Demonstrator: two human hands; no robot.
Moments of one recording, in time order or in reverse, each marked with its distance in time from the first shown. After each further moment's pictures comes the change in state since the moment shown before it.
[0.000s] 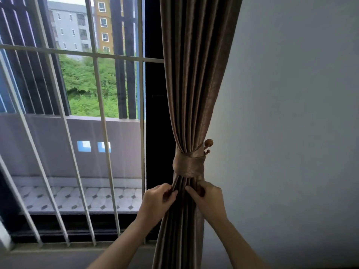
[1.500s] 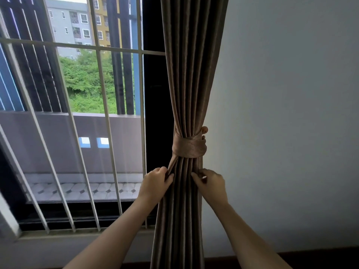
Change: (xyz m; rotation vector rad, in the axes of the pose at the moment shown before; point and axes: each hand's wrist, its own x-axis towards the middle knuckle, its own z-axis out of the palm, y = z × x) left_hand -0.007 0.006 -0.006 0.259 -0.108 -0.171; right_hand -0.021 0.025 -0.005 -0.180 0.083 0.003
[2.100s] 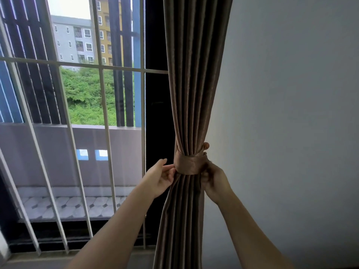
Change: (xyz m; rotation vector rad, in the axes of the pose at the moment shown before) left_hand 0.074 0.030 -0.033 -1.596 -0.244 -0.962; right_hand 0.063 -0.032 -0.027 1.518 -0.154 0.724
